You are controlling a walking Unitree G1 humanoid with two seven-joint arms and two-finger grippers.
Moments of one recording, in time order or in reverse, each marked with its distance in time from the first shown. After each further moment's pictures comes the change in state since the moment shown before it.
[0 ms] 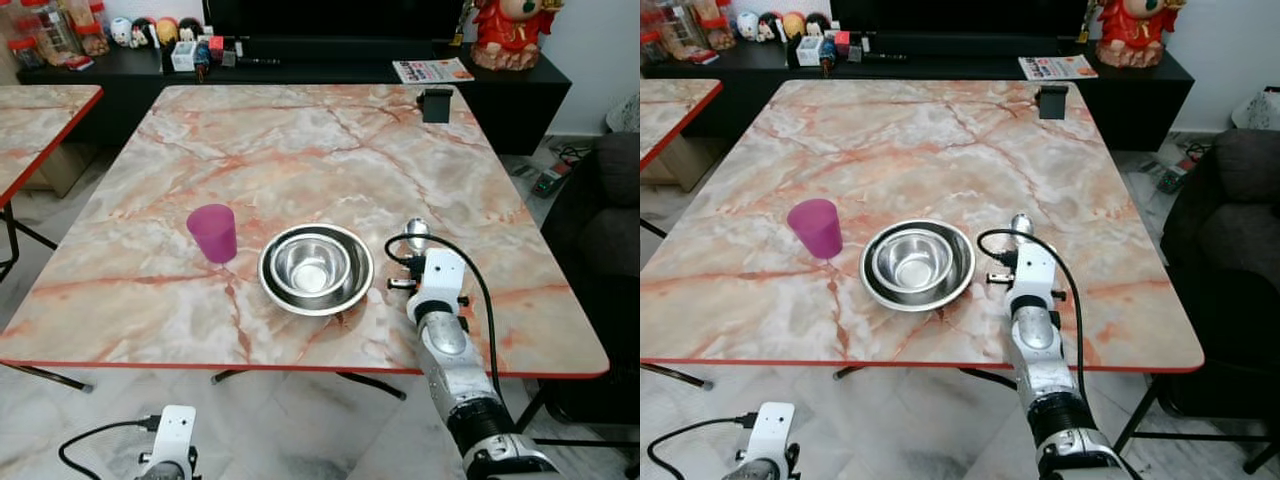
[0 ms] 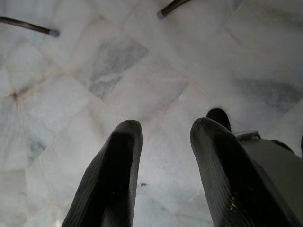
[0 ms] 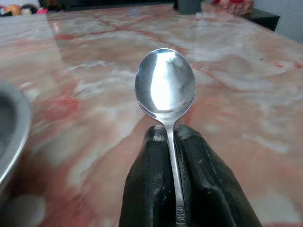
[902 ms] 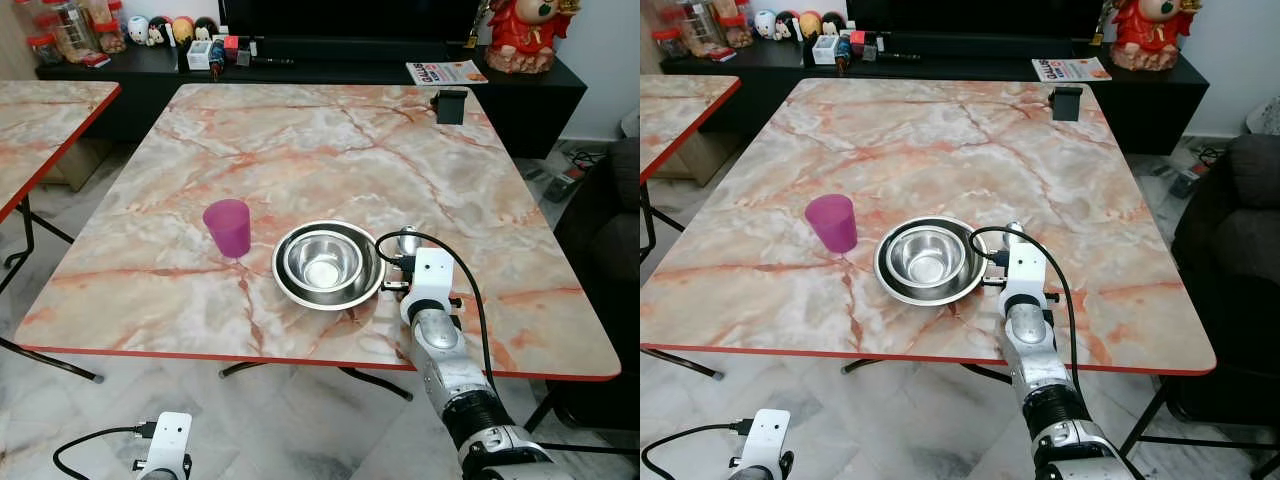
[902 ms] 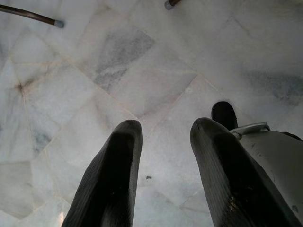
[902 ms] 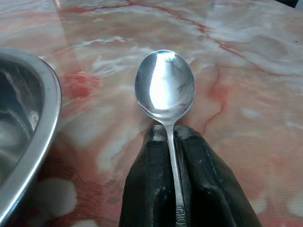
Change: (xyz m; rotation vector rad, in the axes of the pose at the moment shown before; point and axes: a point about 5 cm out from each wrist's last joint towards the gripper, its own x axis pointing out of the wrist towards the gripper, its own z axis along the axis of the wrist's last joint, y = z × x) left arm 0.000 0.004 -0.003 0.021 0.006 0.004; right arm 0.004 0.005 -0.003 -0.024 0.069 -0.015
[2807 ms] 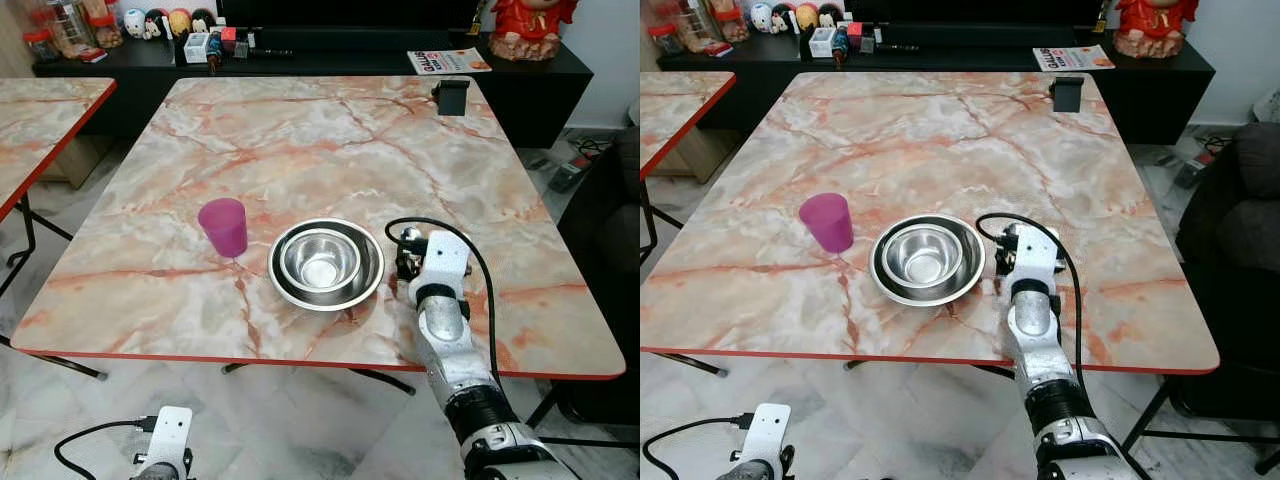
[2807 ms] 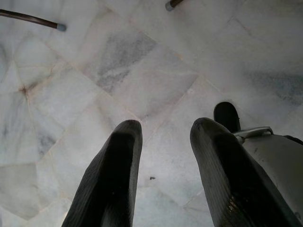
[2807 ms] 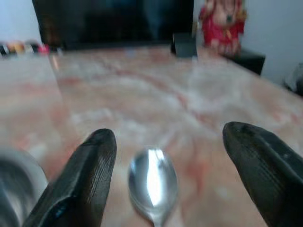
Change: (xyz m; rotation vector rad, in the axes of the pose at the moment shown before) left arm 0.001 0.001 0.007 0.006 -0.013 -0.006; right arm -0.004 -0.003 0.043 0.013 -0.310 -0.064
